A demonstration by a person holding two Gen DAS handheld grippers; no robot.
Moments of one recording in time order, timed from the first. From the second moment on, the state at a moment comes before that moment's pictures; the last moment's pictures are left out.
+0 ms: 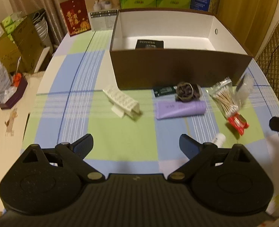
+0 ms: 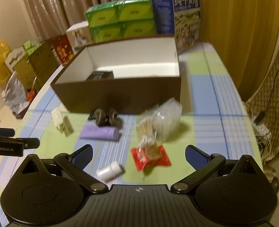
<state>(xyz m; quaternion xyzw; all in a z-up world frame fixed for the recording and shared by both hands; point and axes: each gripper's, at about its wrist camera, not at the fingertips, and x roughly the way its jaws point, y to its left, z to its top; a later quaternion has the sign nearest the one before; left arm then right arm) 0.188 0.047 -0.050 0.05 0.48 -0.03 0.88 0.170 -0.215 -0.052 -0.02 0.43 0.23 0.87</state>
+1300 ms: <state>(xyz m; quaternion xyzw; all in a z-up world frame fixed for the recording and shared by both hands) 0.182 -0.012 -0.107 0.07 0.54 -0.17 0.82 0.165 -0.231 -0.112 -0.03 0.52 0.19 0.84</state>
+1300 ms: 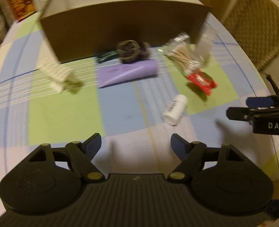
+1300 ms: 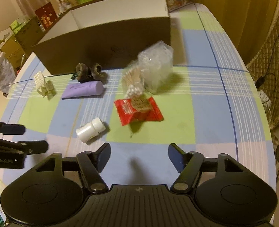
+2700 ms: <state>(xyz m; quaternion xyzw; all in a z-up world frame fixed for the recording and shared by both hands) 0.235 0.007 -0.147 0.08 0.55 -0.14 0.82 0.223 -0.222 -0.134 0.06 0.50 0.17 0.84</state>
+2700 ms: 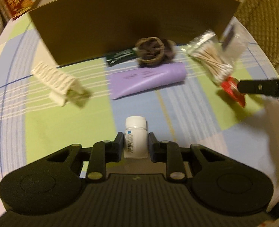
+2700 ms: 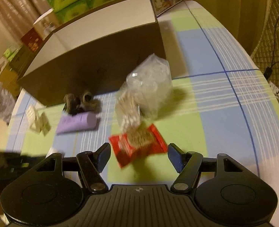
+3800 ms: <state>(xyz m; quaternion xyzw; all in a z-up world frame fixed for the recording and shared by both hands) 0.245 0.006 -0.148 0.06 0.56 -0.14 0.82 0.241 -0.206 -0.157 0.00 0.51 0.13 0.85</state>
